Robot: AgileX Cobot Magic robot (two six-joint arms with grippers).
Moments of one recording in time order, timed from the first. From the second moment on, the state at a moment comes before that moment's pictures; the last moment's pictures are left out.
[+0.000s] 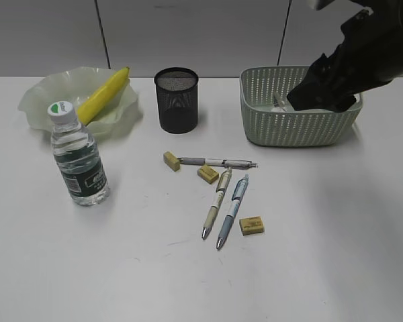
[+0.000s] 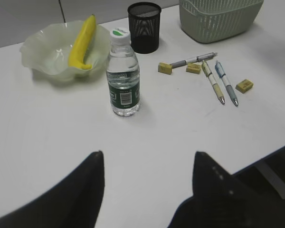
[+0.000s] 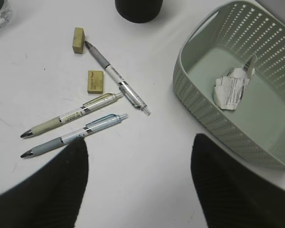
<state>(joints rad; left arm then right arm) -0.47 -0.01 -0.55 0.00 1.08 -0.01 0.39 1.45 -1.08 0.30 0.58 -0.62</state>
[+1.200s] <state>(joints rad) -0.47 -0.01 -0.54 -0.01 1.06 -0.01 0.48 1.63 -1.09 0.41 0.43 -1.11</state>
